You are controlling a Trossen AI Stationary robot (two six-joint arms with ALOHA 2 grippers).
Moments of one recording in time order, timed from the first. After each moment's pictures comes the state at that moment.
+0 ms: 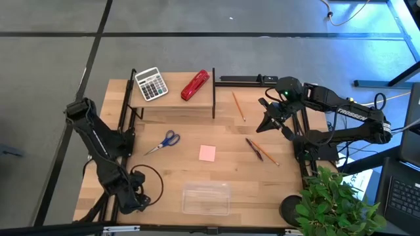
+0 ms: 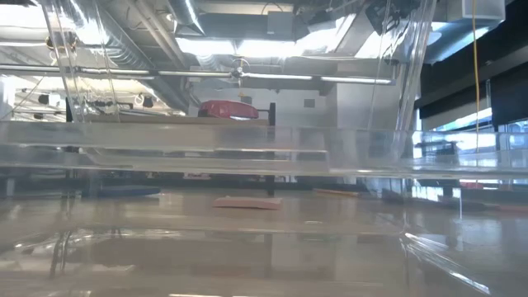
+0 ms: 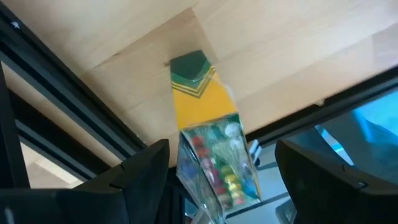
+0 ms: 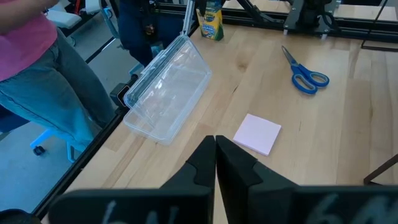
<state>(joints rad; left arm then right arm) -1.01 1.42 0.97 -0.85 0.15 -2.14 -0.34 1.04 1.10 -0.80 -0.76 -0.39</state>
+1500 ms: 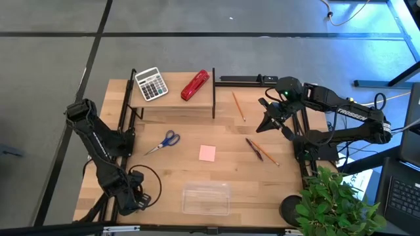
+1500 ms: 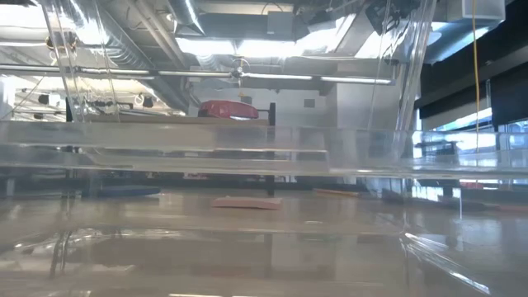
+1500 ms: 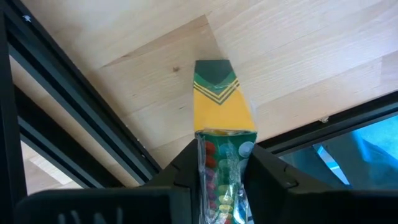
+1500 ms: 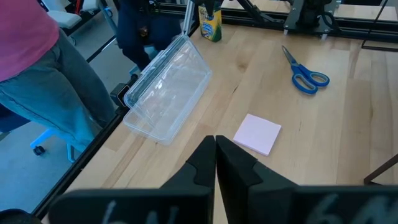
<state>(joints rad) -1.02 1.44 0.97 -0.86 0.12 -2.23 -0.34 1.04 1.10 -0.80 -0.76 -0.39</state>
